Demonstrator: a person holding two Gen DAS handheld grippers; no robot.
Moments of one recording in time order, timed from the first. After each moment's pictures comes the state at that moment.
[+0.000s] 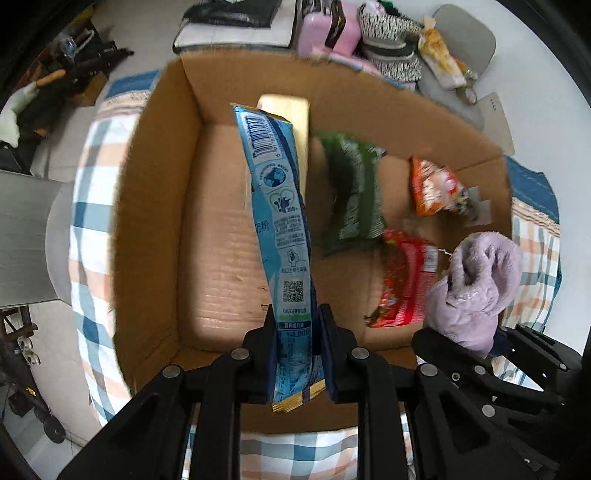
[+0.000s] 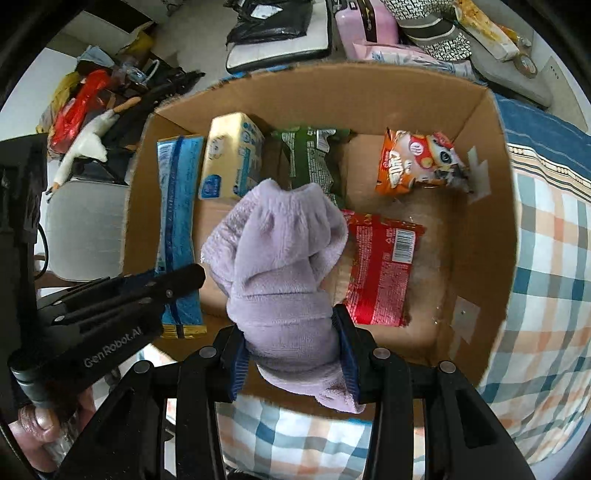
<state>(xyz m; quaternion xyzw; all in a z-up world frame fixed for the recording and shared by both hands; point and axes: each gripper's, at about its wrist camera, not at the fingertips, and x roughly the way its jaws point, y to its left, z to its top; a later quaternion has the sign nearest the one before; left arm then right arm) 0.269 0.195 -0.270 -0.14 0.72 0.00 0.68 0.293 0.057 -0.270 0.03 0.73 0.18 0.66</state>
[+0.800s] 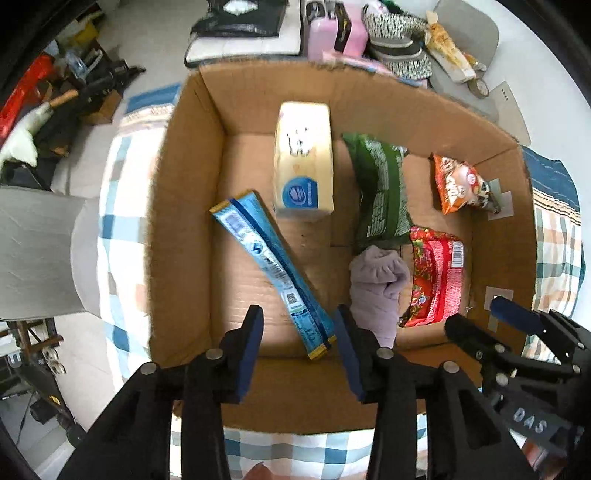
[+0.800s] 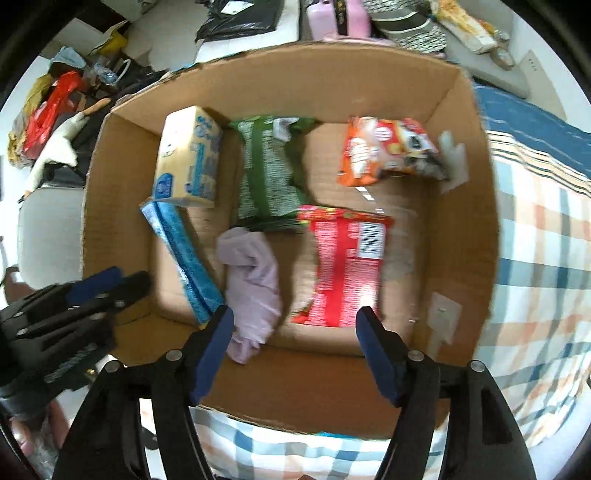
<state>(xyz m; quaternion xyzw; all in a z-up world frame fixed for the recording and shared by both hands) 0.259 0.199 -0.253 -0.08 0.71 0.03 0.70 0.300 0.049 -0.286 0.00 0.73 0.12 0.67</state>
